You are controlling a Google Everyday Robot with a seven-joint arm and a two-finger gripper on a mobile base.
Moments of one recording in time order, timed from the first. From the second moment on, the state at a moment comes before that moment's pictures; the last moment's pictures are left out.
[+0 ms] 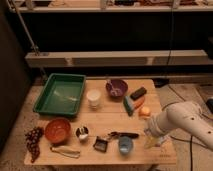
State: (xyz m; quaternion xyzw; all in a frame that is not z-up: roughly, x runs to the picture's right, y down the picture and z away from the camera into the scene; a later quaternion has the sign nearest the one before) arm 0.196 0.204 0.711 0.17 -0.26 -0.95 0.07
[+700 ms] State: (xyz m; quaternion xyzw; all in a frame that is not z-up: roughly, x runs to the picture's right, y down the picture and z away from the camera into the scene) arm 0.214 0.147 0.698 0.13 -0.22 -0.95 0.17
